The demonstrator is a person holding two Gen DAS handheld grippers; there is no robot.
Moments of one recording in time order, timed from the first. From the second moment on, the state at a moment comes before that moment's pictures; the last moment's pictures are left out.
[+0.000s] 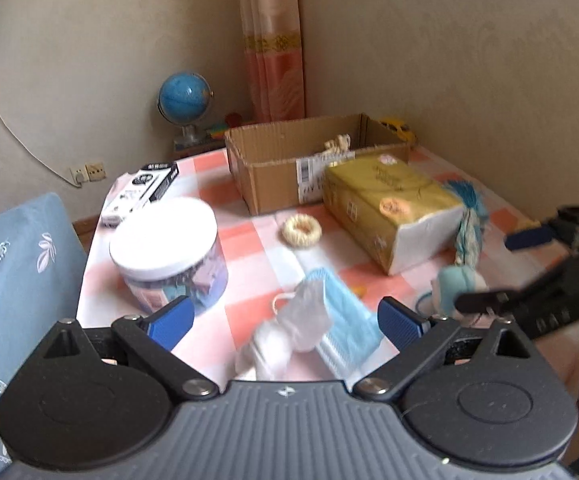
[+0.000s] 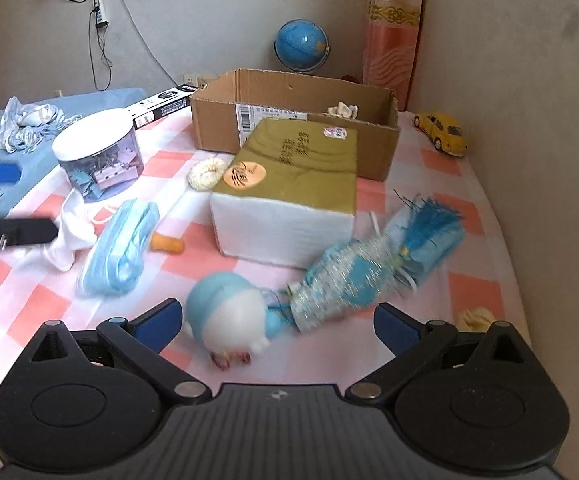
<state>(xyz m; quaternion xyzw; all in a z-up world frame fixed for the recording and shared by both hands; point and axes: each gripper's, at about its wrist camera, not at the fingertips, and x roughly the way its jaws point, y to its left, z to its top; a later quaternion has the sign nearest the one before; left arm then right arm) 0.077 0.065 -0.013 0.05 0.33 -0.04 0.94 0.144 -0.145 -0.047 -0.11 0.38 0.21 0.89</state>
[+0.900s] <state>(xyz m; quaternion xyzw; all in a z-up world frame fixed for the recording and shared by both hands) 0.094 0.091 -0.051 0.08 0.39 -0.10 0.91 0.135 -0.155 -0.081 -0.11 0.39 0.19 0.90</state>
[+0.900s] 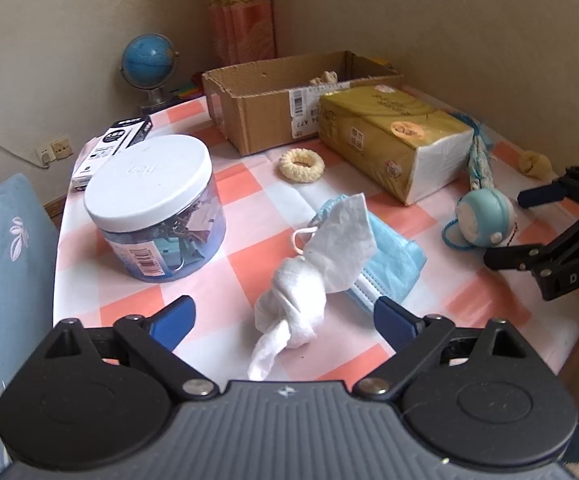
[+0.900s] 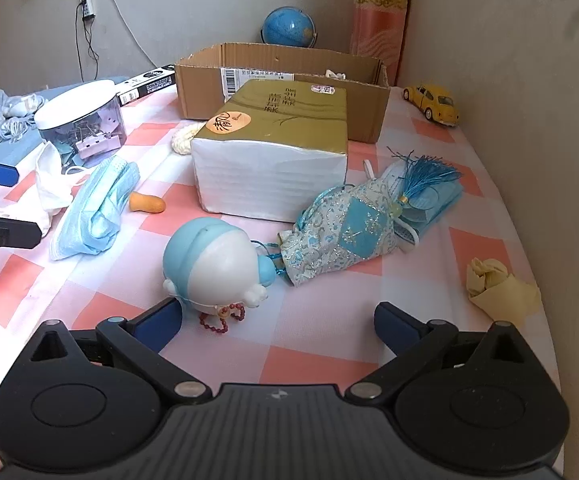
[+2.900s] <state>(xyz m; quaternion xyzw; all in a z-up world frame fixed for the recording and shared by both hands) 0.094 0.106 -0.029 0.06 0.41 -0.15 0.90 0.115 -0.137 -0.041 -0.15 0.36 0.28 0.88</state>
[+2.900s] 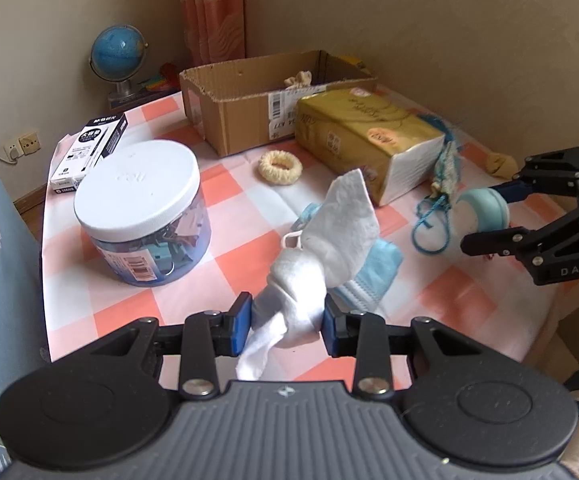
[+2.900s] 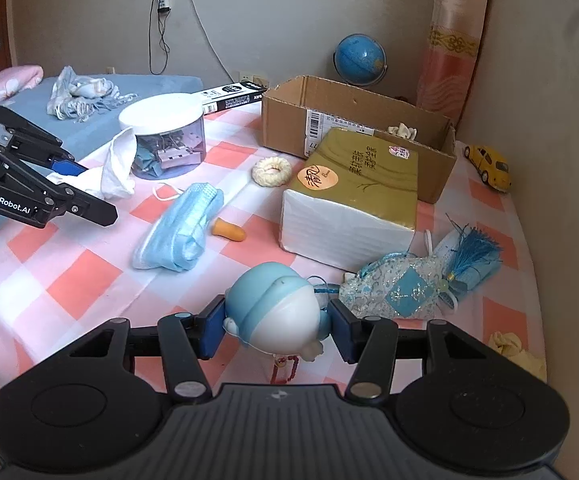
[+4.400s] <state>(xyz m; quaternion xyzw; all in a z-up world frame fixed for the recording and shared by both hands) 0.317 0.056 0.031 0.13 0.35 -0.09 0.92 0.137 -0.173 -0.002 -0.12 0.33 0.27 0.90</state>
